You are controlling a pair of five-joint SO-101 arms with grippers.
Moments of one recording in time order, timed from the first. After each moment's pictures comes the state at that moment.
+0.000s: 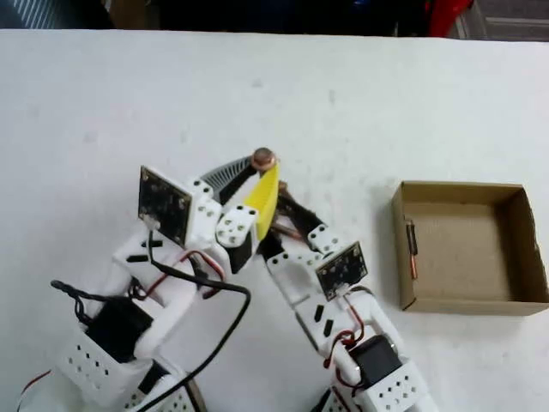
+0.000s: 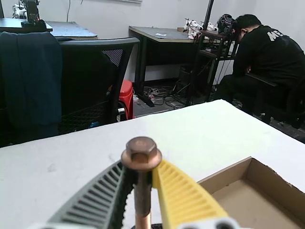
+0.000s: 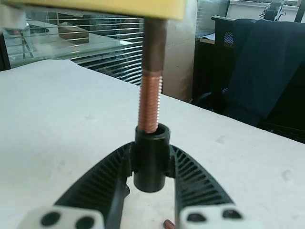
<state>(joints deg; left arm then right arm) 29.9 -69.5 55.1 31.3 9.1 -33.8 -102.3 96.4 17.8 6.1</state>
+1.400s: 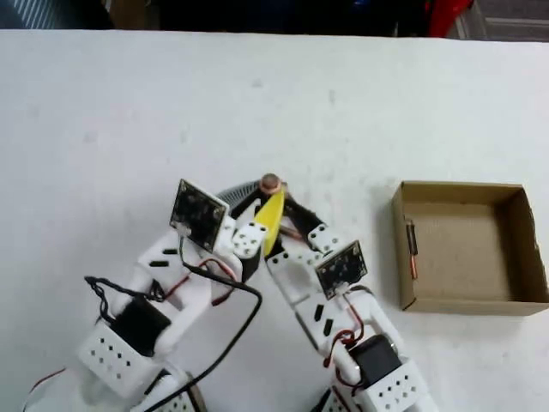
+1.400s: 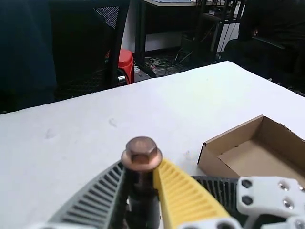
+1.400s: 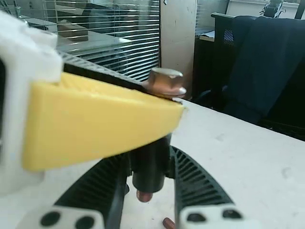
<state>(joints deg) 30.4 -70.1 68.5 26.2 6.8 -33.8 -102.2 96.4 17.8 6.0</state>
